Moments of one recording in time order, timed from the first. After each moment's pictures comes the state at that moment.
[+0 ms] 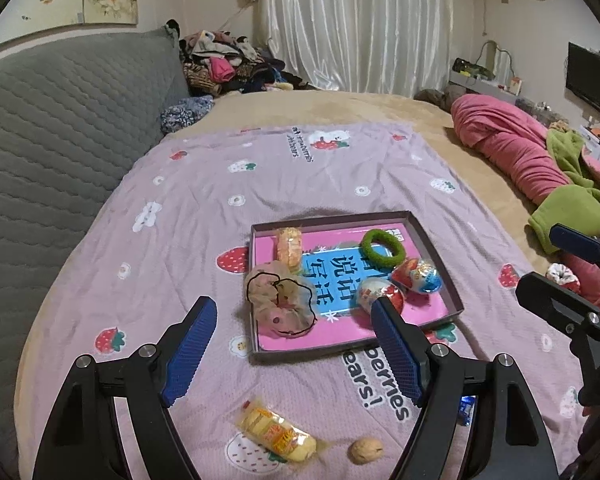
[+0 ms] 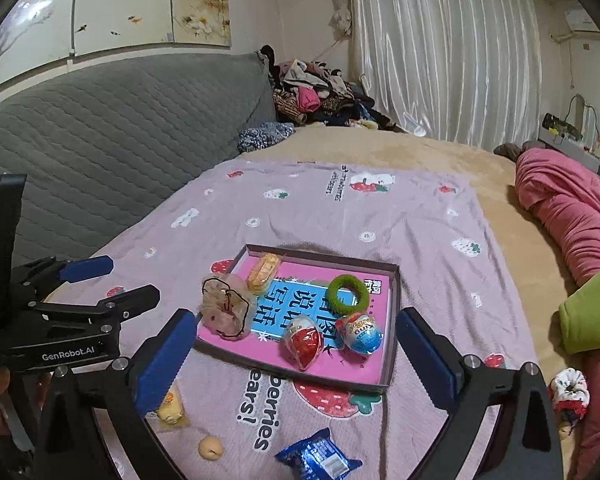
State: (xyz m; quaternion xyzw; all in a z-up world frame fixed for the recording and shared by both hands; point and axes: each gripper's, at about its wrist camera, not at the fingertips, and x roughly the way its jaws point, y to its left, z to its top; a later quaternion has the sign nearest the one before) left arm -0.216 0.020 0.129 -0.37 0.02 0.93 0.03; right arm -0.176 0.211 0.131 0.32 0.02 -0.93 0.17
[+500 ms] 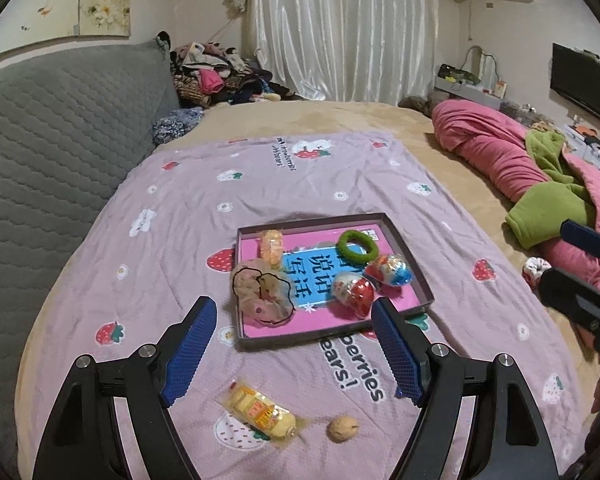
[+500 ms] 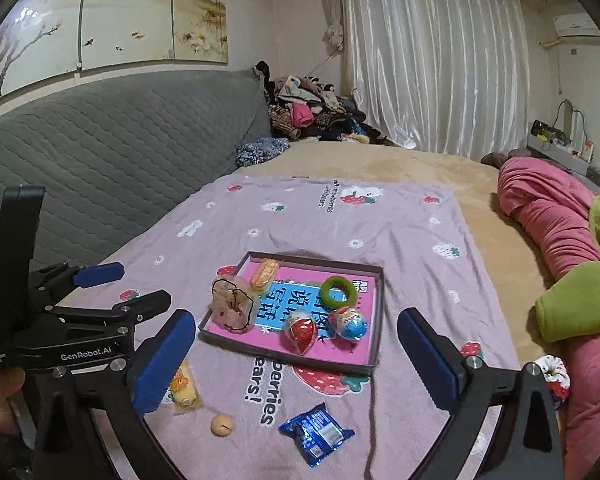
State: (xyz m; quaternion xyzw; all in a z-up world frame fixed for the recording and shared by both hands) left arm -0.168 0.036 0.148 -0.35 0.02 0.93 0.05; right arm -0.117 0.230 0.162 0.29 0.01 -0.94 0.15
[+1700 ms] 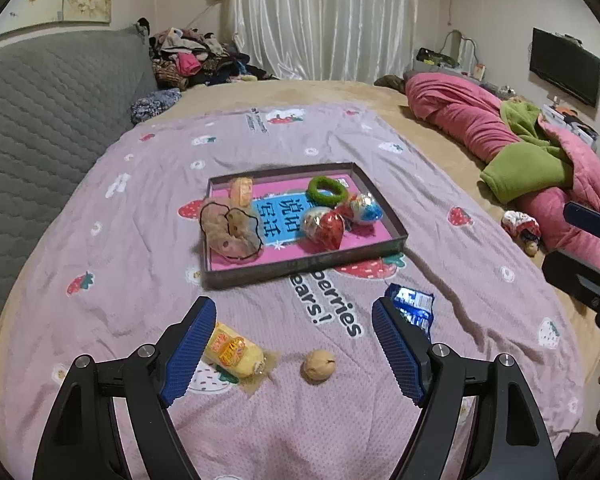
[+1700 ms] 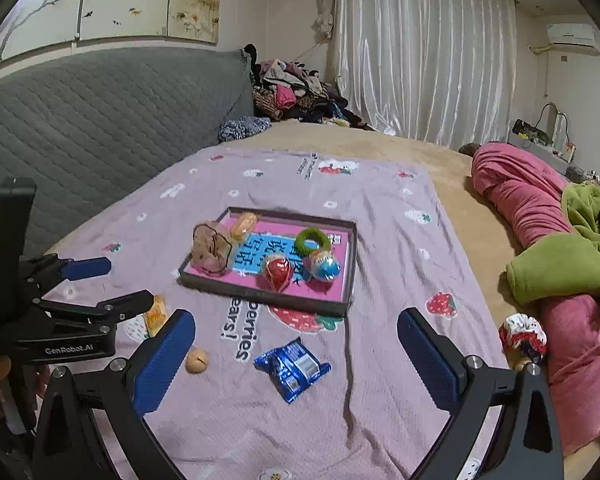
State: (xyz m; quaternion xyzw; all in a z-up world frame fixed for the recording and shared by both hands) left arm -0.114 0.050 0.084 -0.38 0.03 0.92 0.09; right arm -0.054 0.243 0.115 0.32 0.05 -0.94 0.11
